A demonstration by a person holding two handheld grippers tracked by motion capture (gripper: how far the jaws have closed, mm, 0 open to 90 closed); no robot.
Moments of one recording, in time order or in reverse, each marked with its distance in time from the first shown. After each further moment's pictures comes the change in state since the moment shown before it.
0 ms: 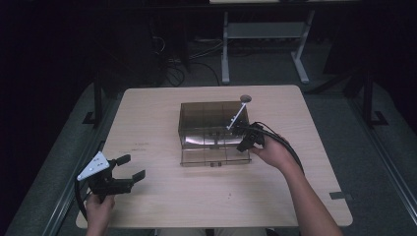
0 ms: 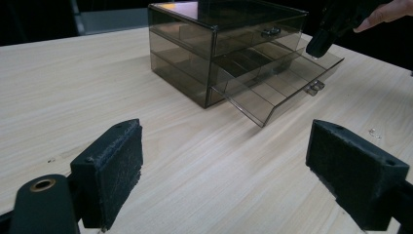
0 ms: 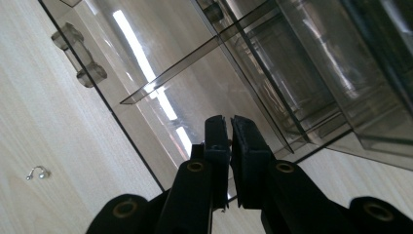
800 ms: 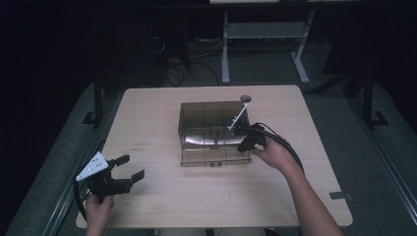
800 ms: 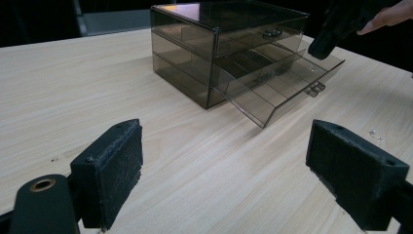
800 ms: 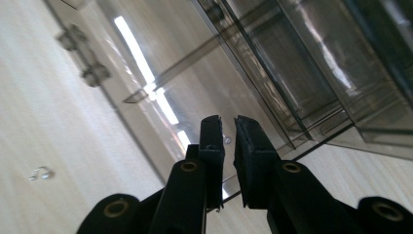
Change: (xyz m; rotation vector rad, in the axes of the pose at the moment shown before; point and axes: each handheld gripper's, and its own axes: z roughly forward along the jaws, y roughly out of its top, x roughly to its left) left arm 0.000 0.000 -0.002 -0.006 0.007 0.001; right arm 0.002 -0.006 -0.005 -0.035 0.007 0.008
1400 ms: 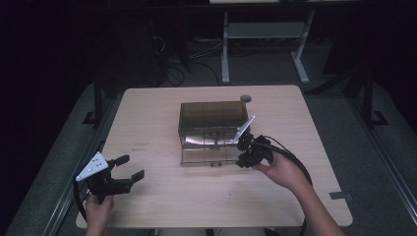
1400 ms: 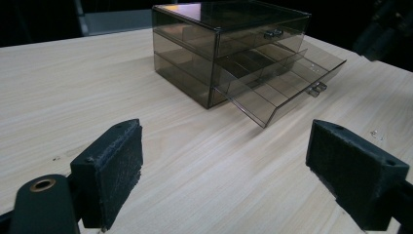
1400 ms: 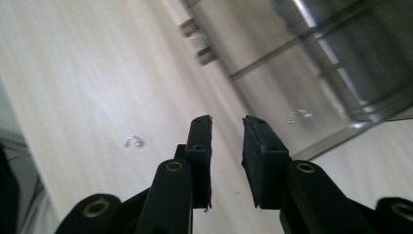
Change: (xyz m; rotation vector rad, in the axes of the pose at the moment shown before) left arm 0.000 0.000 0.000 0.001 0.003 -0.003; right arm 0.052 -0.029 -0.029 -0.091 0.048 -0.059
